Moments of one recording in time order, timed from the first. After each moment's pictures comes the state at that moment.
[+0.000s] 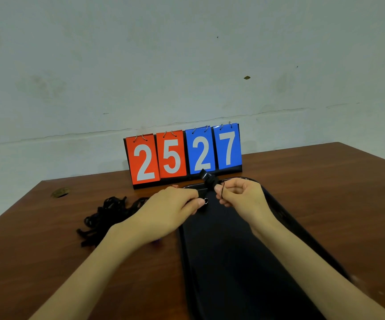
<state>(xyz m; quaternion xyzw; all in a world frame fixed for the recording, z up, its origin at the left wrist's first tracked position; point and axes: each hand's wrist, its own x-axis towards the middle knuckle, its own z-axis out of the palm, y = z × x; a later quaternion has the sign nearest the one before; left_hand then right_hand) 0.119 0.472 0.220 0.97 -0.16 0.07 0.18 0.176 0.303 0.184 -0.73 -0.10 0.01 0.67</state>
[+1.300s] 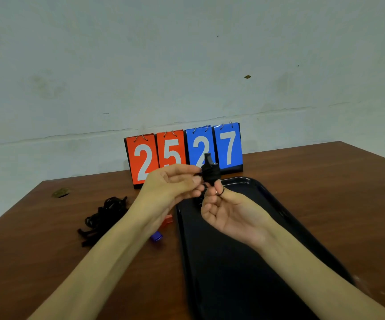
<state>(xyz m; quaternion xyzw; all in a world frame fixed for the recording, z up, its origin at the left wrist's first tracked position) 0.113 0.465 0.237 0.68 -0.03 0.06 0.73 0.161 0.312 0.186 -0.25 -0.13 0.40 0.87</state>
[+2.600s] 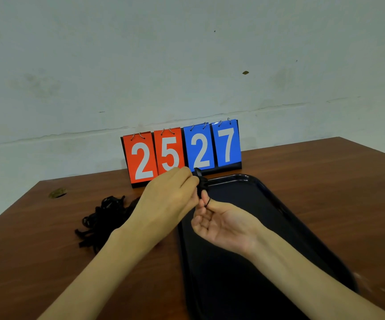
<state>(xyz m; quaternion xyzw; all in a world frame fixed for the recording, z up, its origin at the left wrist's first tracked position) 0.124 0.470 0.213 0.86 -0.27 0.42 -0.06 0.143 0.325 0.185 -0.30 0.02 0.41 0.86</state>
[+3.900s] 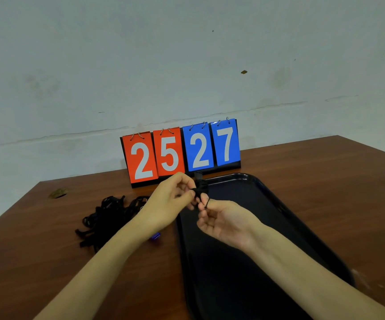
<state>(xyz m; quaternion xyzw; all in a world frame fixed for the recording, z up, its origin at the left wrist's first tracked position) 0.134 0.474 0.200 0.87 -0.11 0.11 0.48 0.149 0.324 0.180 -0.45 0.01 0.33 0.83</state>
